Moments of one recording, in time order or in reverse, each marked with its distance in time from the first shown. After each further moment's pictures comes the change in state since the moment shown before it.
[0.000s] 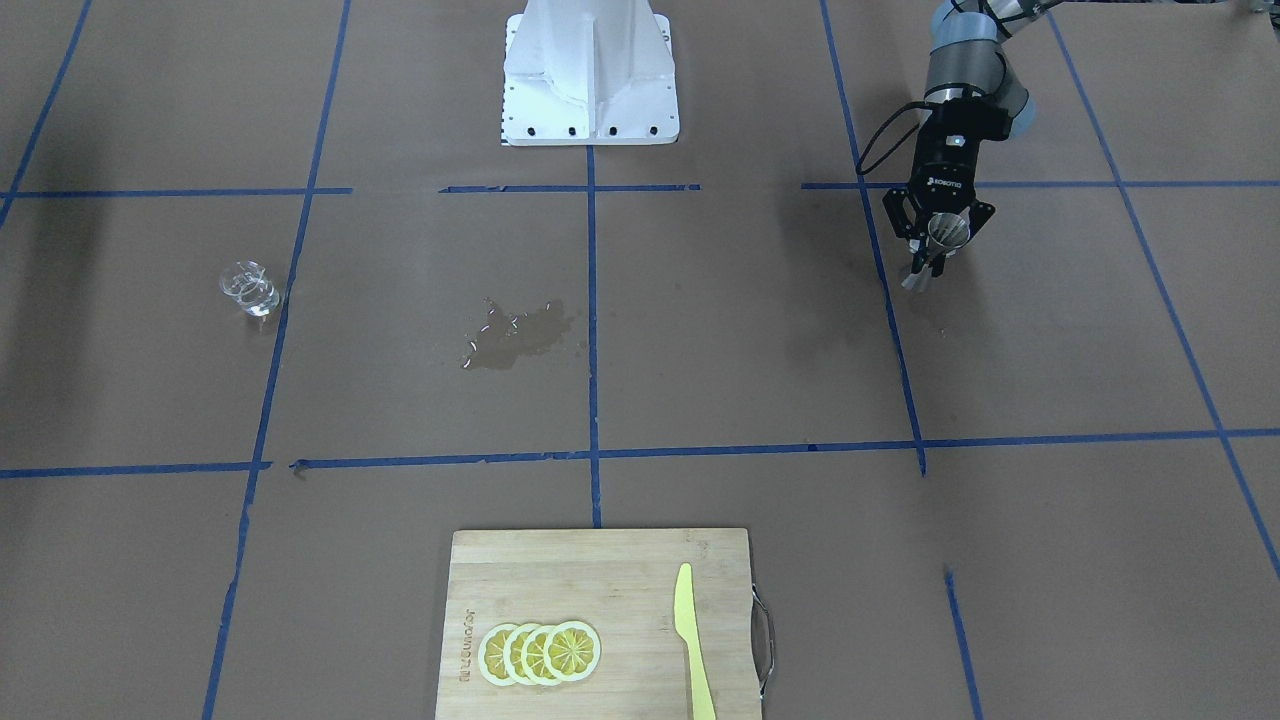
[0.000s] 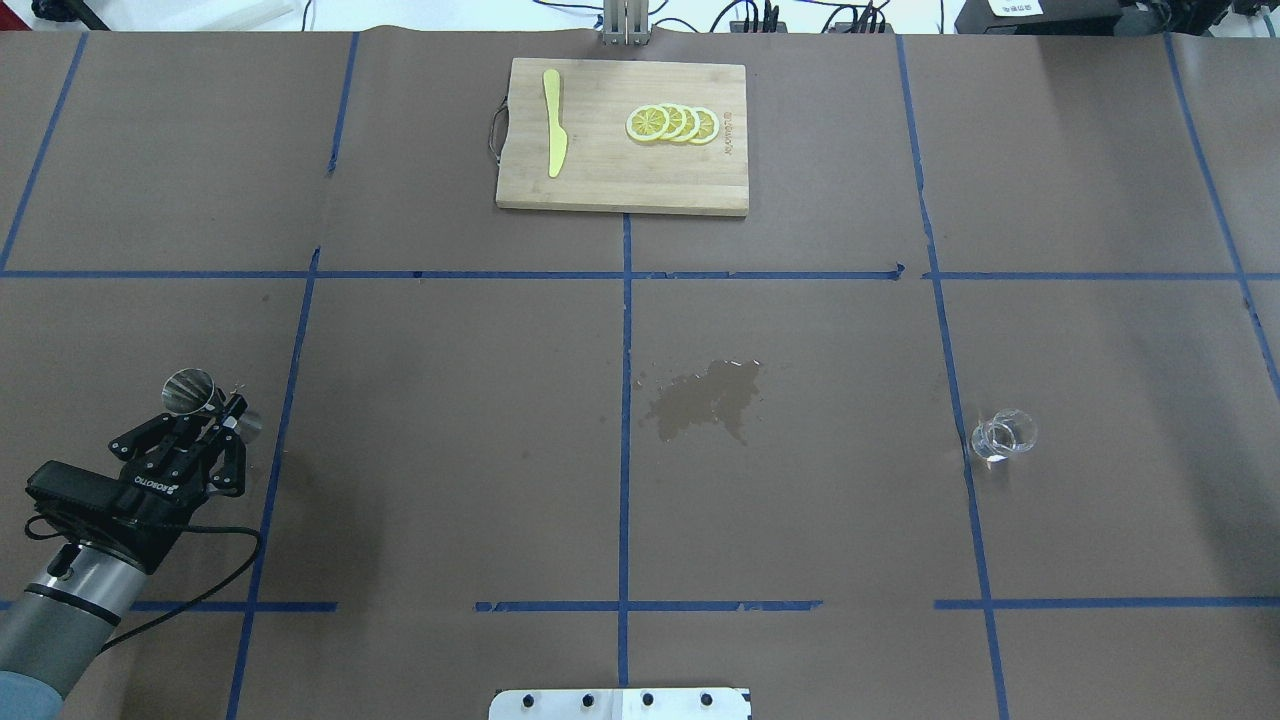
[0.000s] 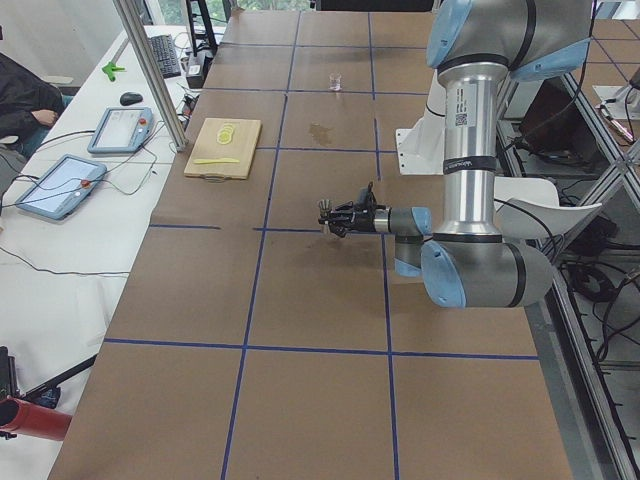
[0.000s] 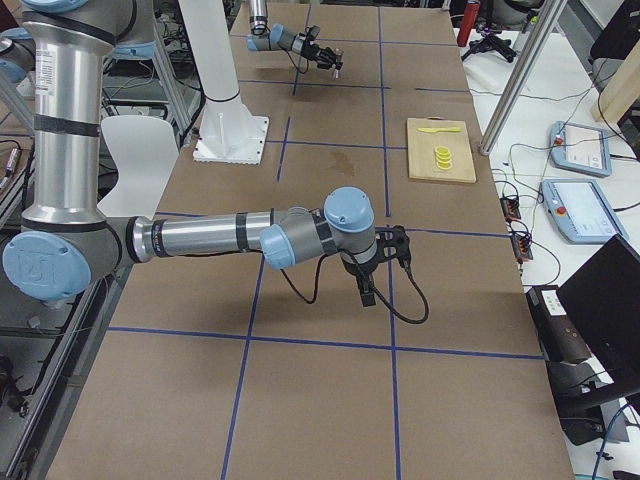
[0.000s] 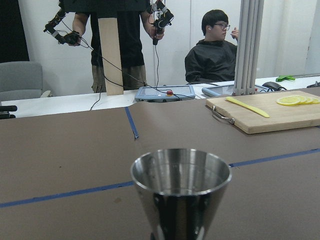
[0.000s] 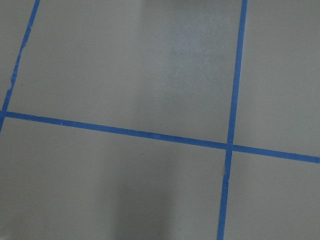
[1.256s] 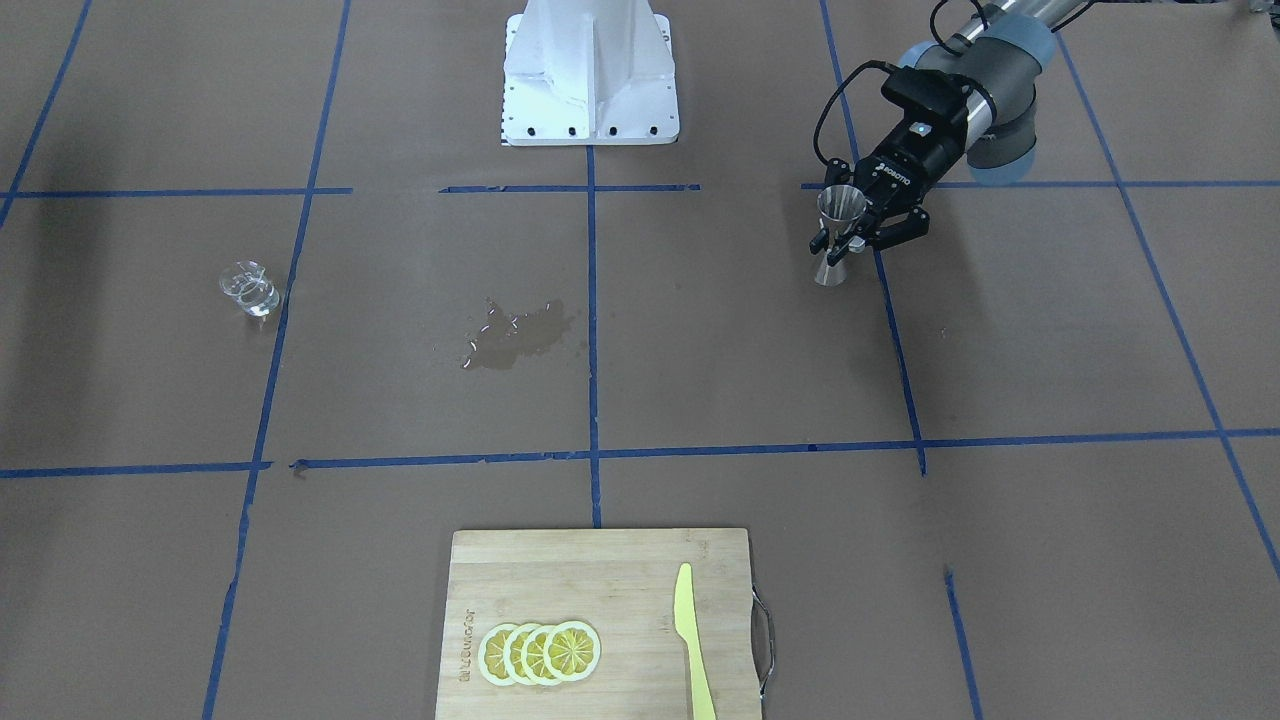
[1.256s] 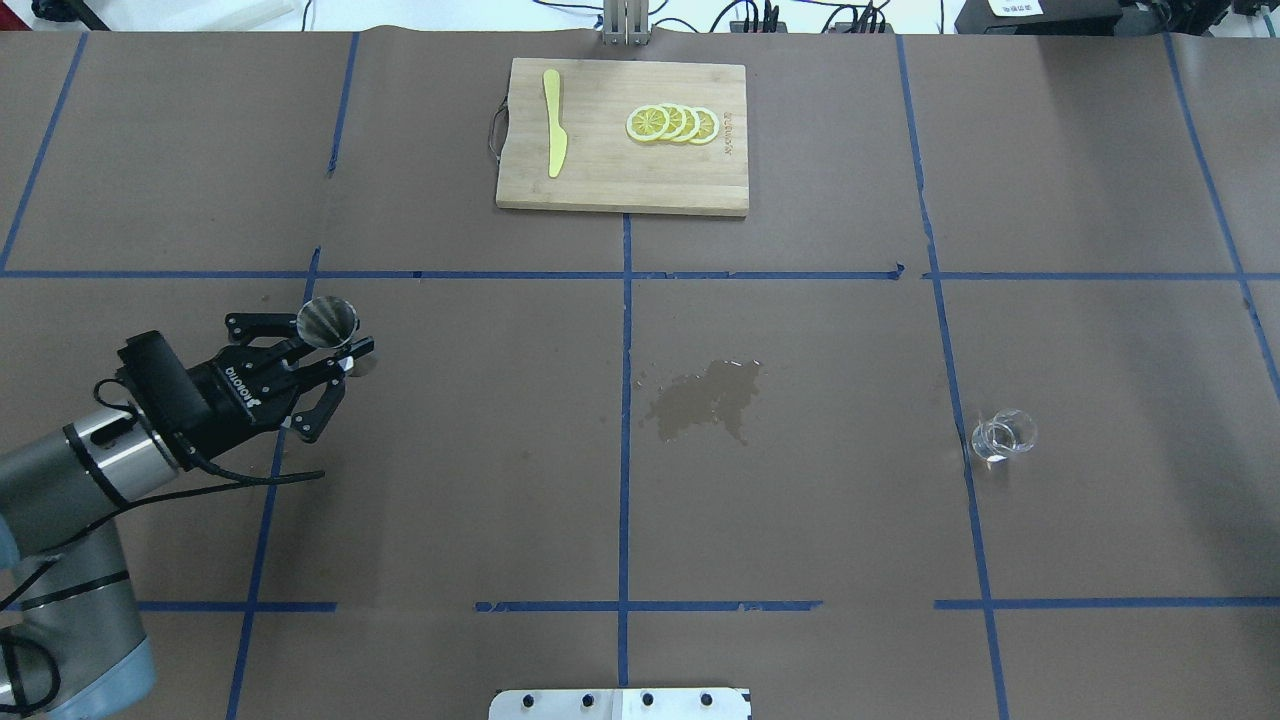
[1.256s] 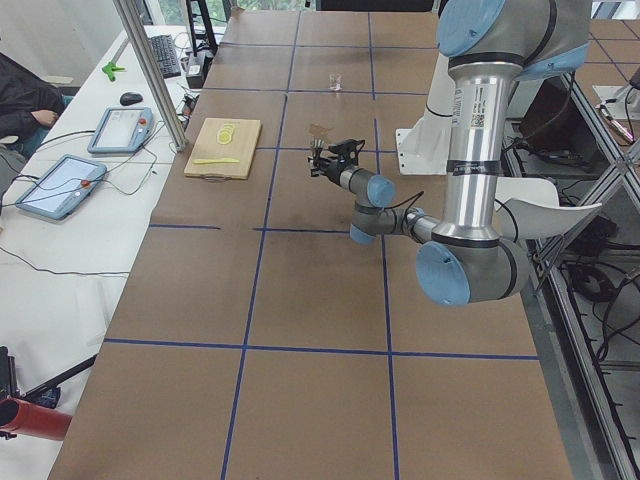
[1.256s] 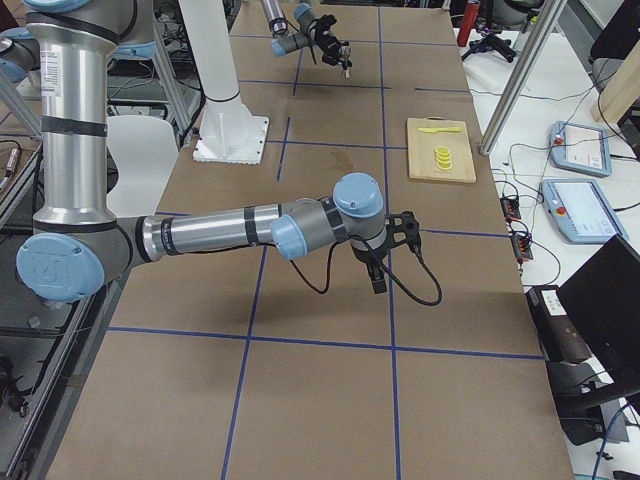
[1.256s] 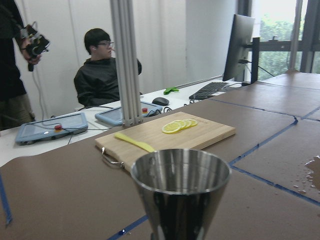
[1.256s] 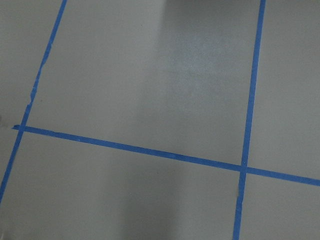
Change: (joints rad) left arm -0.363 -0.206 -0.079 -0.072 -0.867 0.524; right arm -0.014 0.045 0.007 0.002 0.001 0.014
